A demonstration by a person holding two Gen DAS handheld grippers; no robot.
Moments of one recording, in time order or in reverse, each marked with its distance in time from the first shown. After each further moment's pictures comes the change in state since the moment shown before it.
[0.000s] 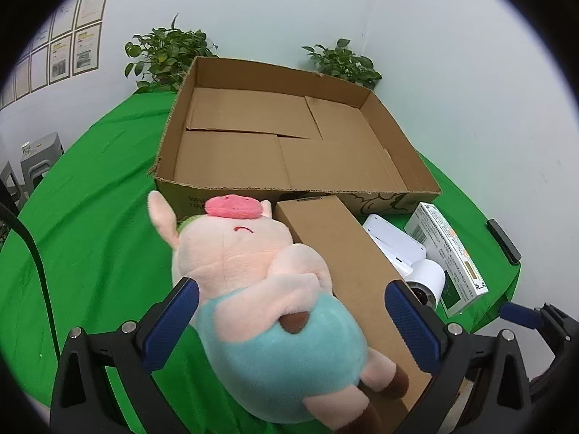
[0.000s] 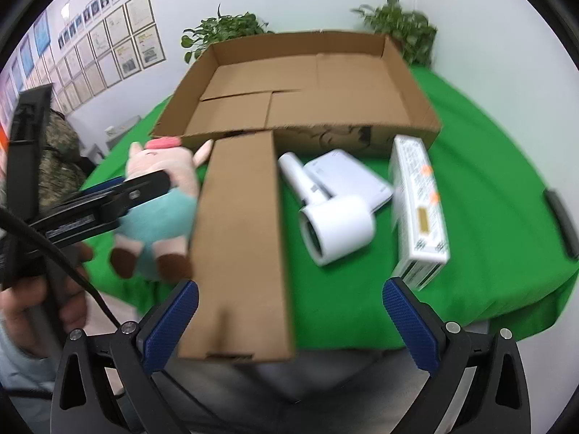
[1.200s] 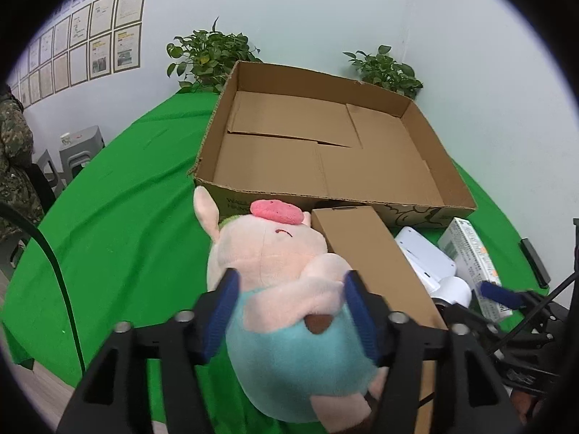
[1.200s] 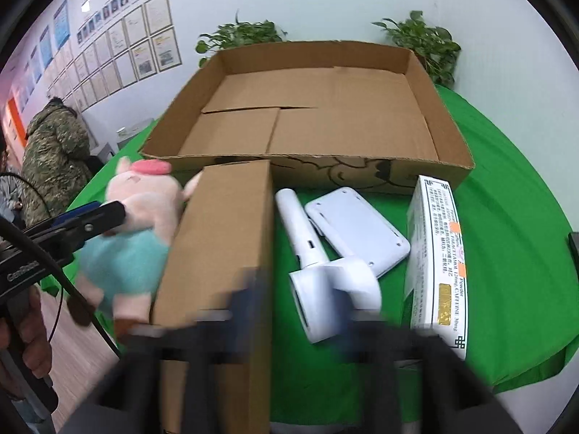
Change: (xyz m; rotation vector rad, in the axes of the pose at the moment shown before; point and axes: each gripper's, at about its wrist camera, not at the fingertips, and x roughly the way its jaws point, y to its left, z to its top) left arm 0.001 -0.008 0.001 -0.068 -0.011 0.186; right arm 0.048 -0.029 0.046 0.019 -0.039 0.116
